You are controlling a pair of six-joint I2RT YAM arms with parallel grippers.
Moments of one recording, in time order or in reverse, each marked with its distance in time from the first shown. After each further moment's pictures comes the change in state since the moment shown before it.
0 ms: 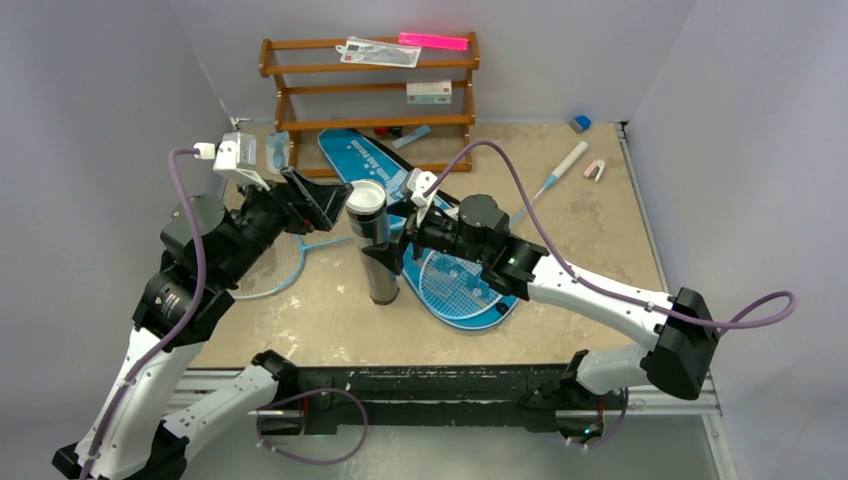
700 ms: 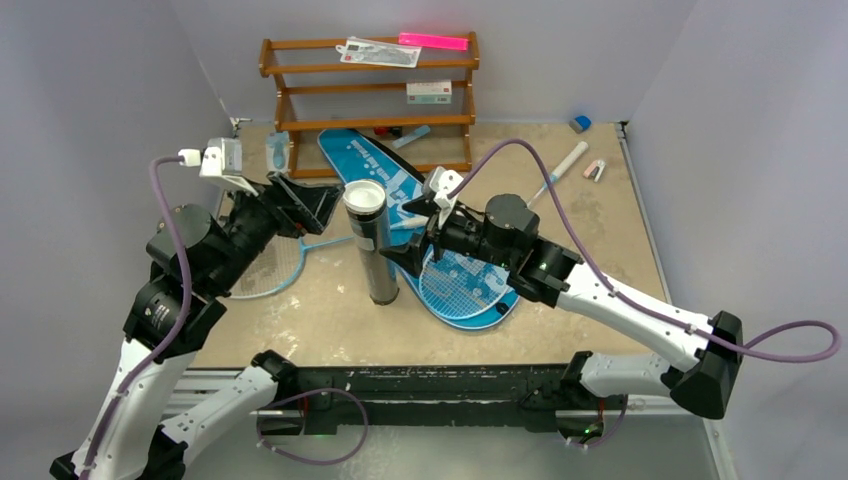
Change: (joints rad) left arm 0.000 -0.040 0.000 0.009 -0.012 -0.015; right arm 0.000 -0.148 0.036 -0.184 0.018 -0.031
